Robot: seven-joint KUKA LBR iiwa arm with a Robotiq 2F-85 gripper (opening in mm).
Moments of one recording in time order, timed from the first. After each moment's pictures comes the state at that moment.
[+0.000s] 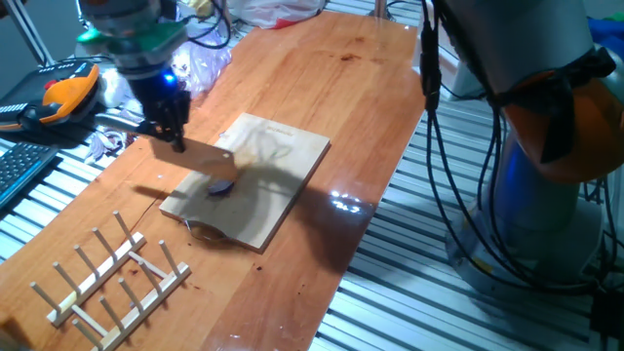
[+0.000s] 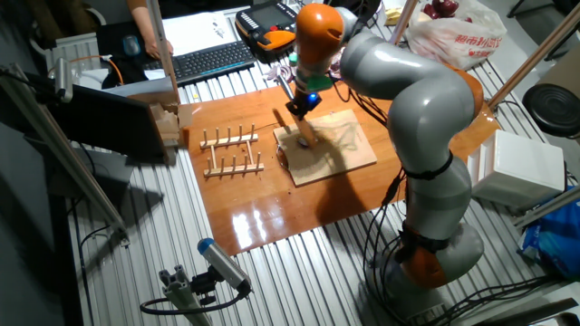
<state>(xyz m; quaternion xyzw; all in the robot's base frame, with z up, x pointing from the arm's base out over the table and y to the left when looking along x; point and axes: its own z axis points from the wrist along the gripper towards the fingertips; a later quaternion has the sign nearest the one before) 0.588 0.145 0.174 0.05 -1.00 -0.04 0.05</state>
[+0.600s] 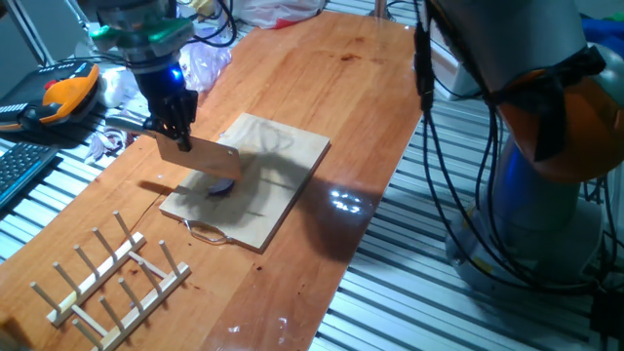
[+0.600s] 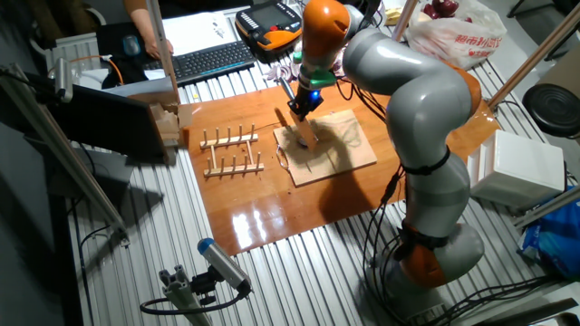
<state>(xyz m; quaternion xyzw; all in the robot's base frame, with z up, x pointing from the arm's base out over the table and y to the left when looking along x) 0.588 0.145 0.174 0.04 -1.00 -0.03 0.04</state>
